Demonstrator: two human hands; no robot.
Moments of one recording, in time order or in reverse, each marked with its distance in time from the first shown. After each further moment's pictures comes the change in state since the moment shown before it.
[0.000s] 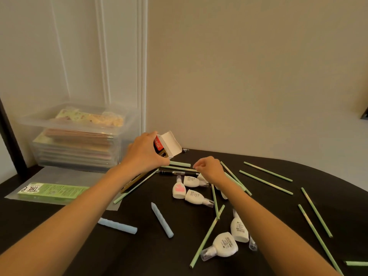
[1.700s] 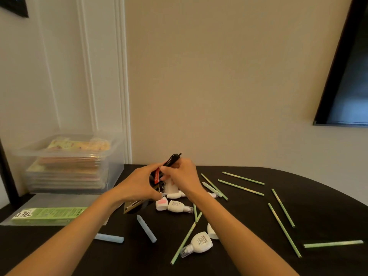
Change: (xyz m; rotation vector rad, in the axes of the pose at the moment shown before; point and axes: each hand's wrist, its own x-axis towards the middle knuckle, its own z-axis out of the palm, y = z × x) left_hand -0.051 0.042 -0.011 -0.233 -0.315 0.174; right_hand -0.111 -0.076 -0.054 0.679 0.103 -0.198
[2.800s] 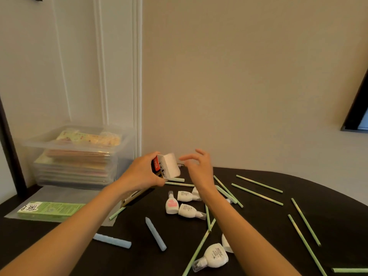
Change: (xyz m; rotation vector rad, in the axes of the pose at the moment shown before) left_hand 0.025 -0.025 -0.017 -0.004 0.174 -0.084; right_hand 0.047 0.034 0.006 -0.031 0.194 0.021
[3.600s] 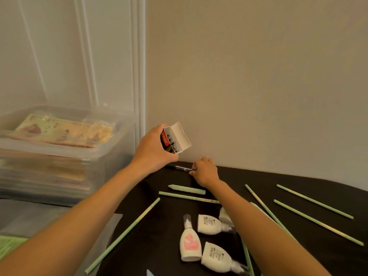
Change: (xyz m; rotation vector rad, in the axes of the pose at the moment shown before) left_hand 0.152 -0.086 0.031 -0.034 0.252 -0.030; right_hand 0.179 0.161 0.083 -0.980 -0.386 -0.001
